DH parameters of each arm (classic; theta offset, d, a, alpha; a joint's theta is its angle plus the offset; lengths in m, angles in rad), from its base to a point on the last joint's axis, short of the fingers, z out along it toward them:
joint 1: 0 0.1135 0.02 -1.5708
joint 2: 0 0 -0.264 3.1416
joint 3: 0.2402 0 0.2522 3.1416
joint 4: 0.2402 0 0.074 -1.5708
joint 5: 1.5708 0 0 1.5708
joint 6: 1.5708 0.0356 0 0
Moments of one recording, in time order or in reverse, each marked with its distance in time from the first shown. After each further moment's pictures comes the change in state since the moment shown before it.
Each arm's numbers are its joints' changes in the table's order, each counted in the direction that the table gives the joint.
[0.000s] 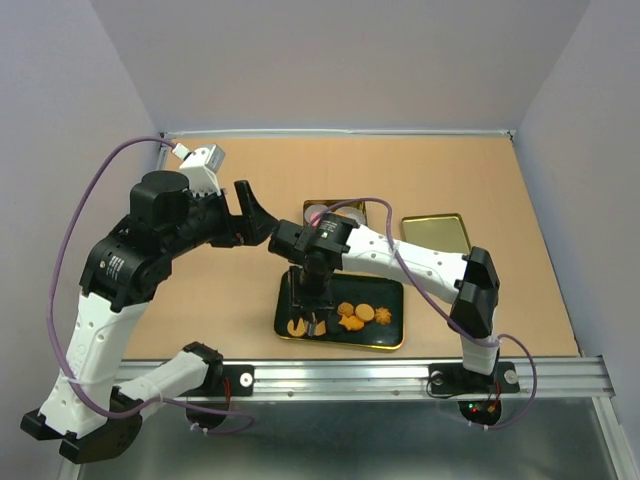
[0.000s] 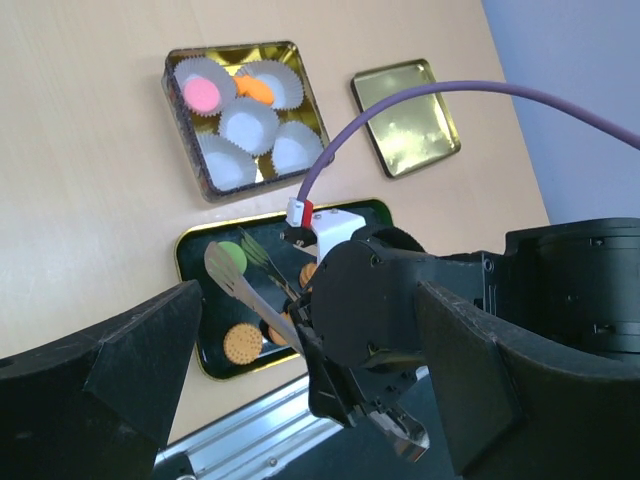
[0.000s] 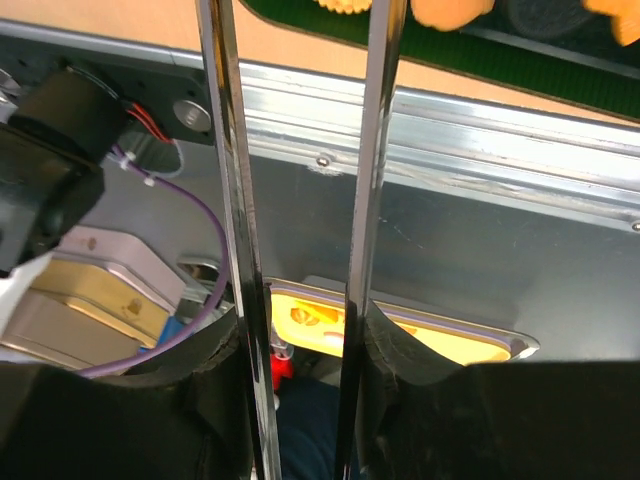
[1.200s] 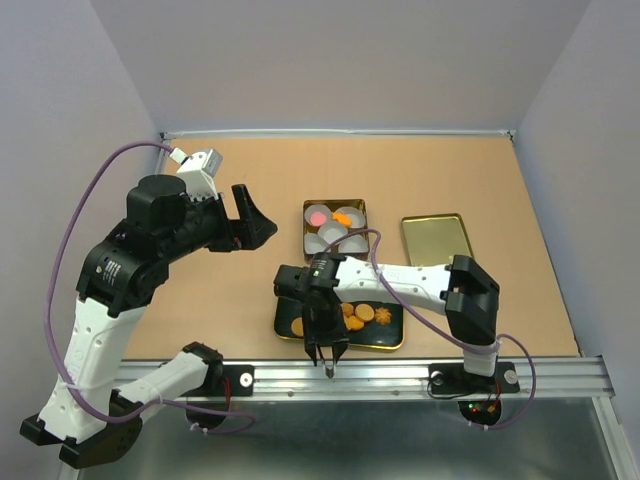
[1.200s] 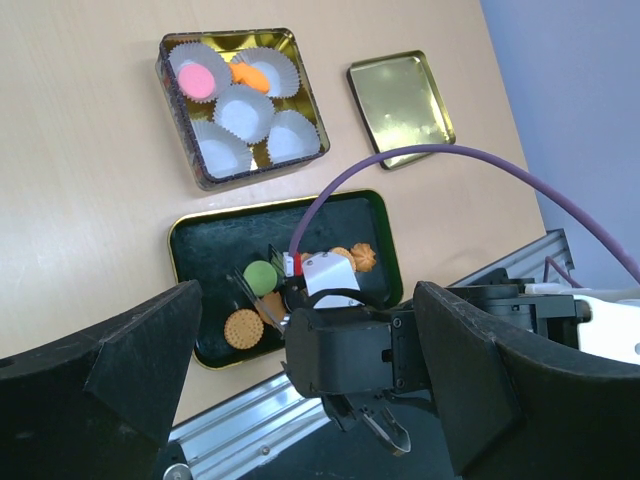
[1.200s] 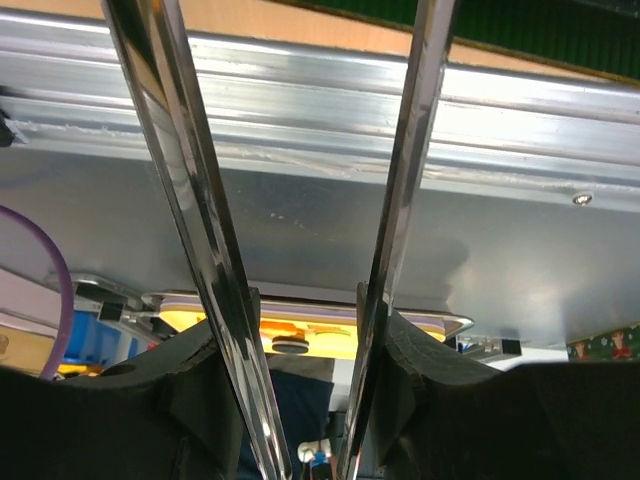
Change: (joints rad) left arm 0.010 -0.015 0.000 0.001 0.013 -0.015; right arm 0.085 -0.009 -0.263 -0.045 -0.002 -0.013
